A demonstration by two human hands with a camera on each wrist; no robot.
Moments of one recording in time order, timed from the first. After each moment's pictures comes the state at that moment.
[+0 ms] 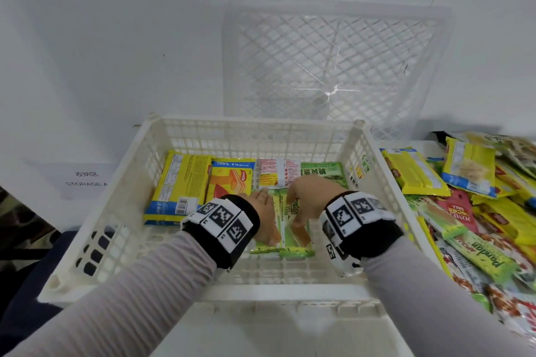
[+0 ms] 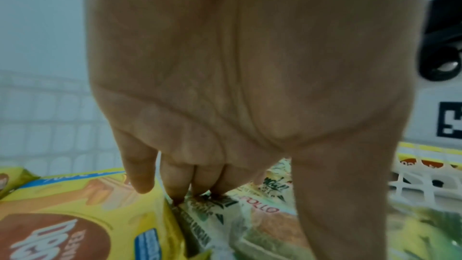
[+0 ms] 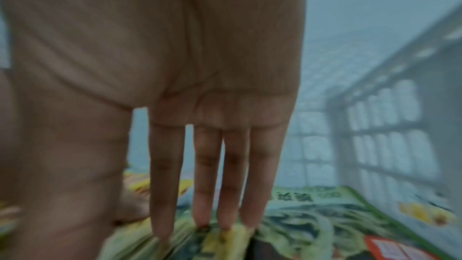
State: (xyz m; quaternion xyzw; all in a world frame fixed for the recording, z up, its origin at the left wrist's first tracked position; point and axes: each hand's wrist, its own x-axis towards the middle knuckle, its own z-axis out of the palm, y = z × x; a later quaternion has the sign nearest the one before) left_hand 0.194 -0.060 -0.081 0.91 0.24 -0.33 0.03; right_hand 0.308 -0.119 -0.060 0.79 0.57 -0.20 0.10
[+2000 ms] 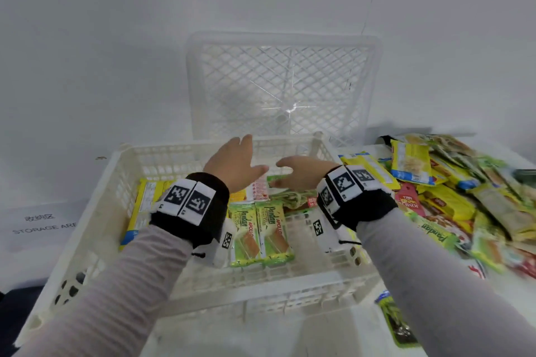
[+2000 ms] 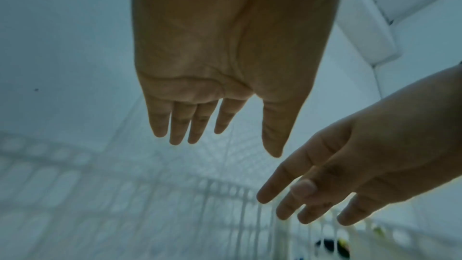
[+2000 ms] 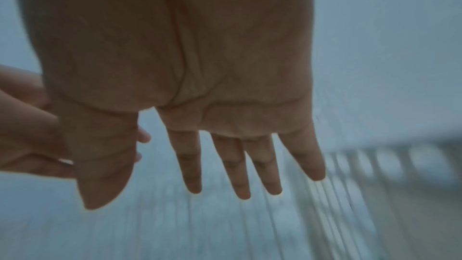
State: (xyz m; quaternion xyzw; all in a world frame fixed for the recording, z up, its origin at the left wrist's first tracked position) left_hand 0.207 -0.030 -0.008 0.94 0.28 0.07 0.18; right_hand 0.325 -0.137 -0.001 0.85 0.48 -0.21 -0.02
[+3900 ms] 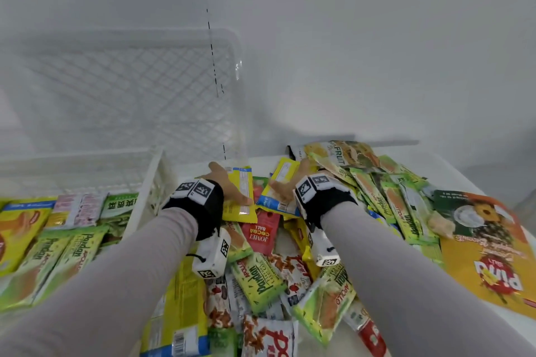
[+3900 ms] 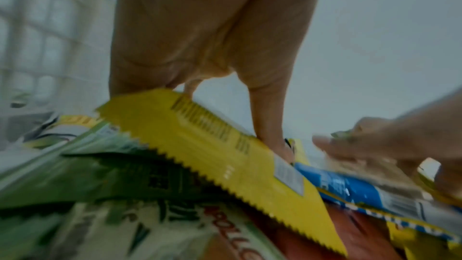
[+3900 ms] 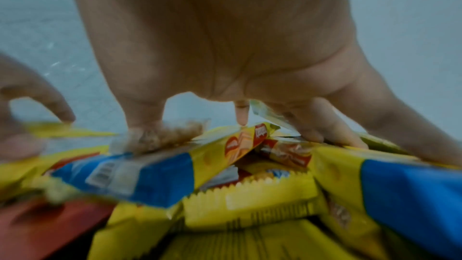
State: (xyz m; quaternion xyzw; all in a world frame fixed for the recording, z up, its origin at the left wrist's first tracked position) left_hand 0.514 -0.184 -0.063 0.80 0.53 -0.08 0.28; right_hand 0.641 -0.299 -0.074 0.92 0.29 -0.23 -0.15
